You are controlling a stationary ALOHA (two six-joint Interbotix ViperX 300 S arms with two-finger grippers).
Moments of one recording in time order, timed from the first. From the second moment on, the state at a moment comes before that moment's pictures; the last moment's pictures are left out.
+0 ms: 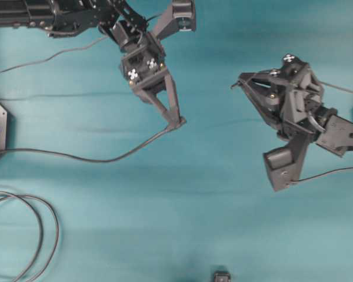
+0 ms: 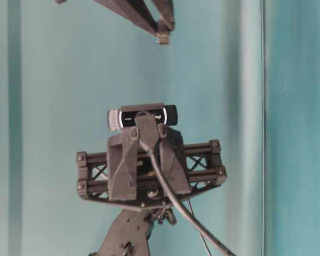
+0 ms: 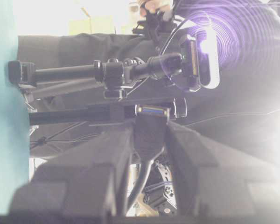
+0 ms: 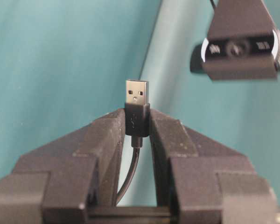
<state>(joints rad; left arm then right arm) 0.42 0.33 0.30 -1.59 1.47 0.77 0.37 -0.29 0.78 -1.36 0.90 0.44</state>
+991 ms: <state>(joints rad) 0.44 0.39 0.25 -1.58 1.43 0.75 0.39 -0.16 0.69 -1.41 0.89 0.44</state>
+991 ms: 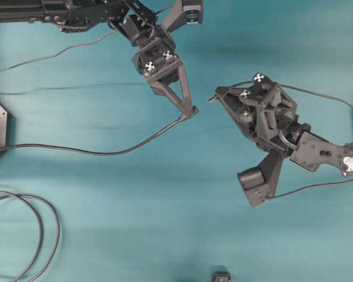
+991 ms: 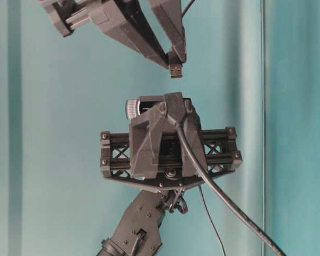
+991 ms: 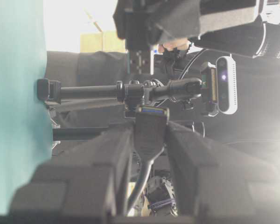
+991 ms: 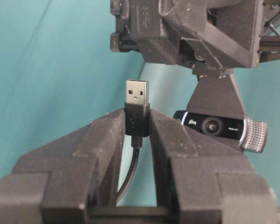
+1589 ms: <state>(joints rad) 0.44 0.39 0.25 -1.54 1.37 0.73 0.39 -0.12 0.66 -1.41 0.88 0.44</state>
